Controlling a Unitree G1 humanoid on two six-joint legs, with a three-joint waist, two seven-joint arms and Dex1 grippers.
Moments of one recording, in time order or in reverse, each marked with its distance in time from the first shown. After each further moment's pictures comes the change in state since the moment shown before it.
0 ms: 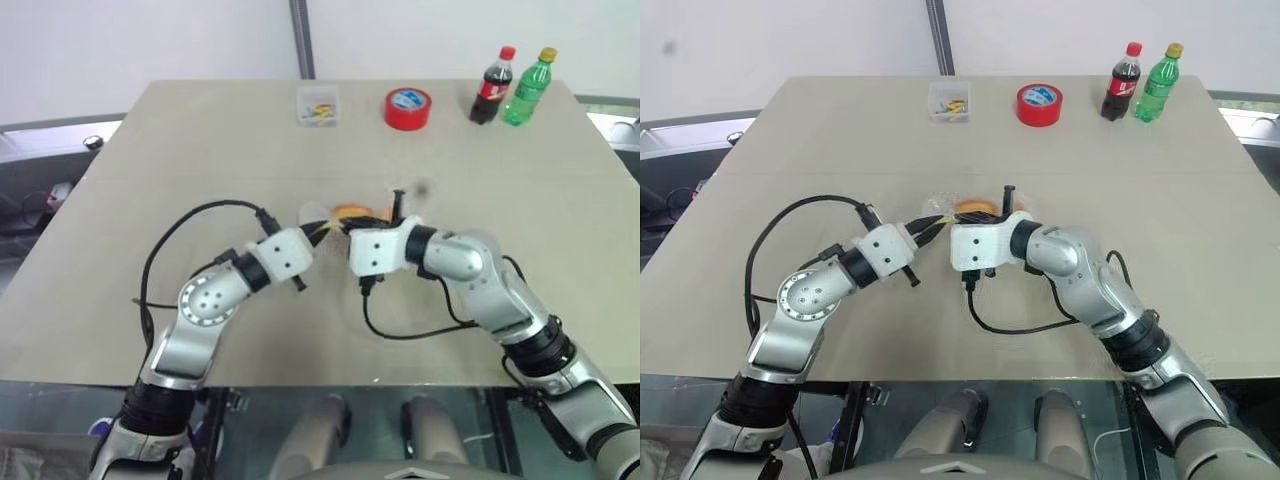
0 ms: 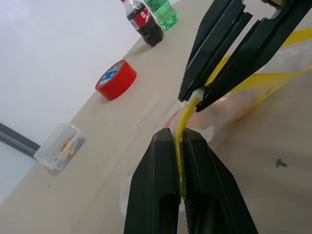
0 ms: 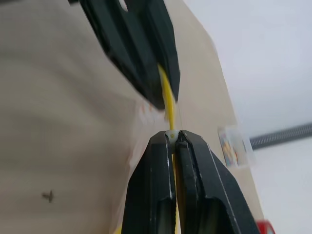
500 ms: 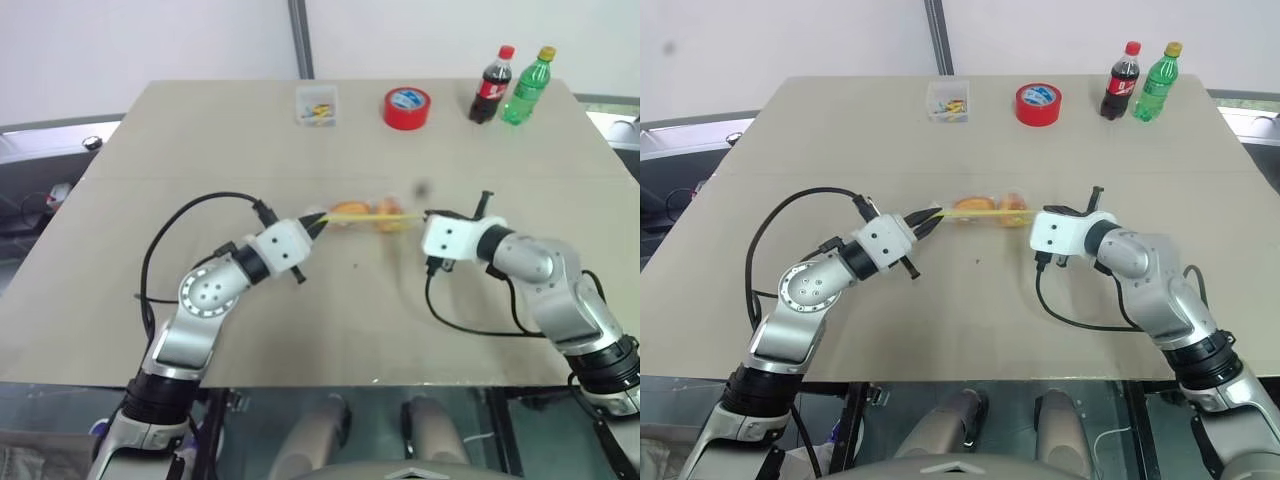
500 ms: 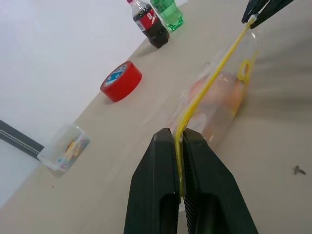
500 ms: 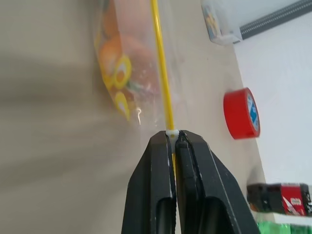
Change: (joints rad) left arm -0.042 0.008 0.002 0.056 -0.029 -0.012 0.008; right arm 0.125 -0.228 -0.173 -0.003 0.023 0.088 -0.049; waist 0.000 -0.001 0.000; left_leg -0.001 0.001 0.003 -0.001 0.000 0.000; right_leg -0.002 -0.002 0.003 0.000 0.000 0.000
